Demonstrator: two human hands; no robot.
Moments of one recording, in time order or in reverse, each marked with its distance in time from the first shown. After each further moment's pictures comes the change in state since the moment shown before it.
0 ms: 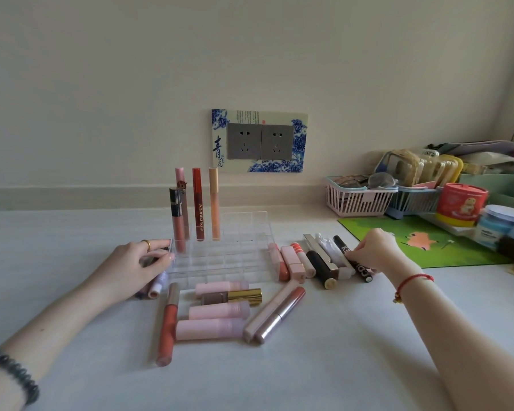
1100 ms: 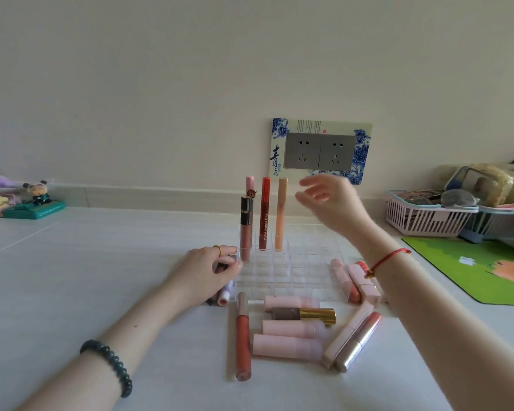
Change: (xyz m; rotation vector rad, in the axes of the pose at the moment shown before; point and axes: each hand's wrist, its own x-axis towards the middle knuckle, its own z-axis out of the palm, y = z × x) left_hand -0.004 0.009 -0.009 0.060 -0.063 -0.005; right_hand -0.042 -0.184 0.011 0.495 0.121 -0.713
